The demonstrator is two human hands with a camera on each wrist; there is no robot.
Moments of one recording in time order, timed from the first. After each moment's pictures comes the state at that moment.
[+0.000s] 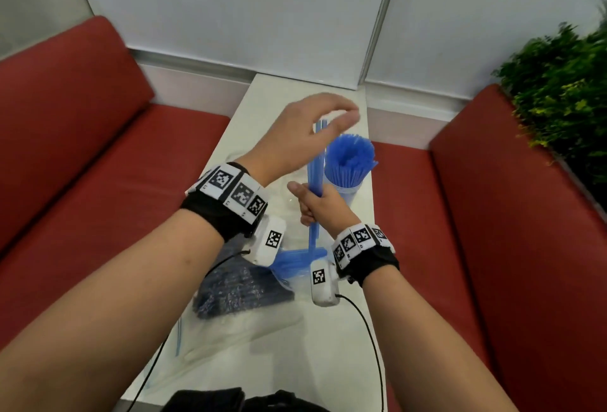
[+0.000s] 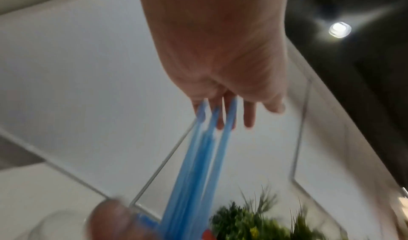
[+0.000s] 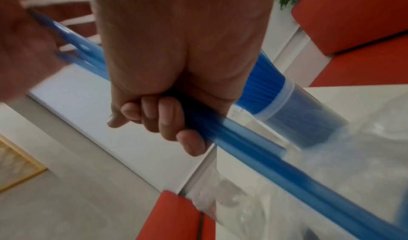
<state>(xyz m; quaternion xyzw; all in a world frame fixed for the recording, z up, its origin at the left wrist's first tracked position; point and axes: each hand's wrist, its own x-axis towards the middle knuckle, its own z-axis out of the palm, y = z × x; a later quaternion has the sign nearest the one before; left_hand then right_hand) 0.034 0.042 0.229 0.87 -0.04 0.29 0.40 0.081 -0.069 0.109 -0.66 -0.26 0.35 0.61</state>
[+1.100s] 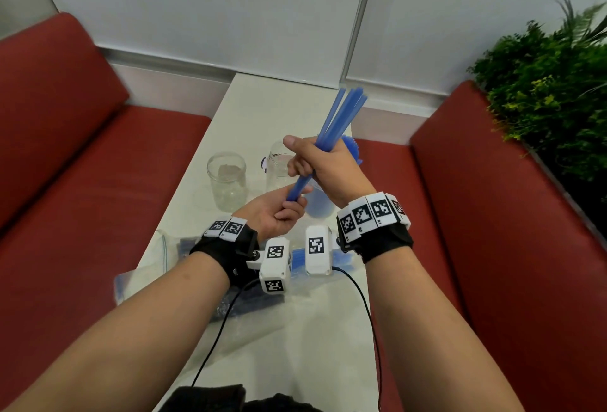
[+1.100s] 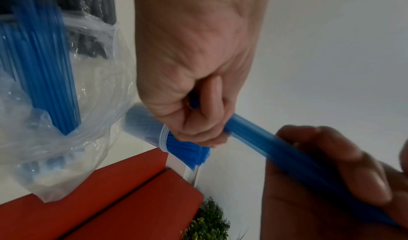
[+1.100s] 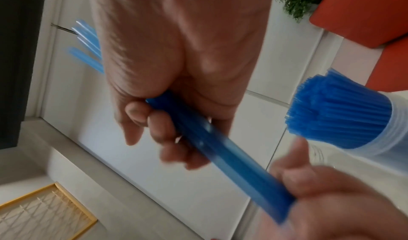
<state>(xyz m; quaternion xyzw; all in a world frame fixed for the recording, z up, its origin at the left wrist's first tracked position) 0.037 0.038 0.112 0.20 0.31 -0.17 0.91 0.100 -0.072 0.189 -0.63 -0.33 0.27 0.65</state>
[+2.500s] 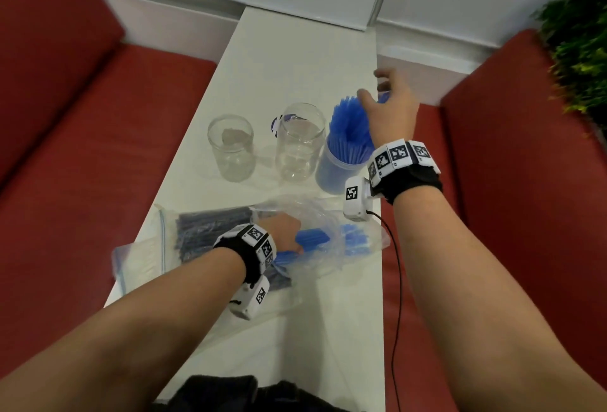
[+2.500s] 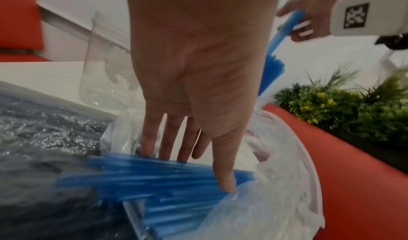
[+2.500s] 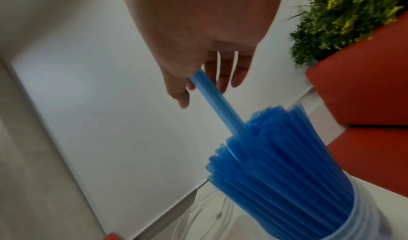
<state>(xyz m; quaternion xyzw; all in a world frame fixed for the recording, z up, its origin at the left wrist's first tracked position) 0.047 0.050 -0.022 0.94 0.06 -0.30 0.15 0.247 -0.041 0.124 -0.87 -0.19 -0.07 0.46</state>
